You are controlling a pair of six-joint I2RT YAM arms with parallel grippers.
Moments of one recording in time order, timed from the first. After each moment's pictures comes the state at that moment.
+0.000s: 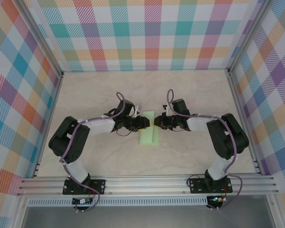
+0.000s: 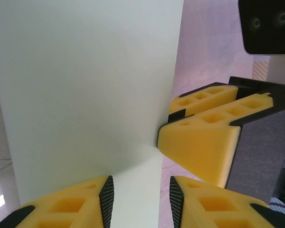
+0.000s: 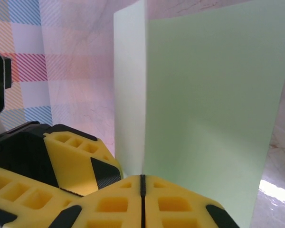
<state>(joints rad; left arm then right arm) -0.57 1.74 0.94 -0.03 0.58 -0.78 0.45 1.74 0.82 0.10 -0.71 0.78</state>
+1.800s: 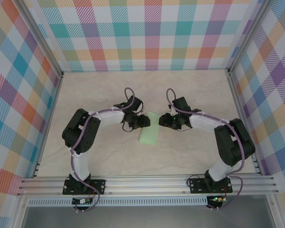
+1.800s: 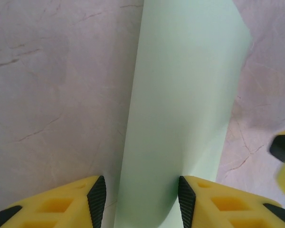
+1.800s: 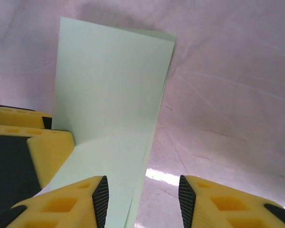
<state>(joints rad) -0.60 1.93 1.20 -0.37 0.33 -0.65 0.45 1.61 0.89 -0.30 -0.33 0.61</state>
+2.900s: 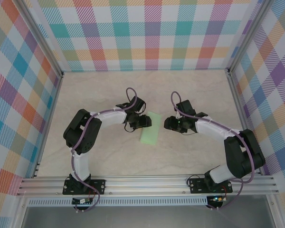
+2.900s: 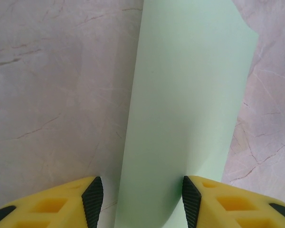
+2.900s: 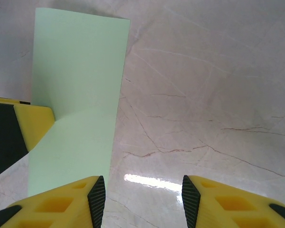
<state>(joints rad) -0.64 1.94 1.23 -0.40 0.25 -0.69 0.45 1.48 0.82 -0.39 -0.24 0.60</state>
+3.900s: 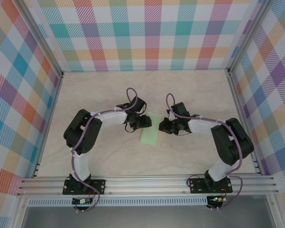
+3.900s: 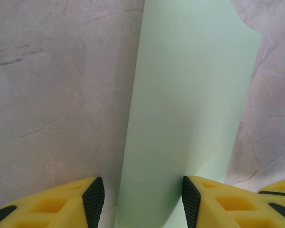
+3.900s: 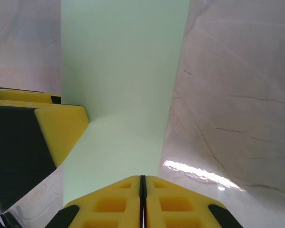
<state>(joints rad) -0.64 1.94 1.23 -0.40 0.23 -0.69 0.48 1.68 0.81 -0.14 -0.46 0.71</state>
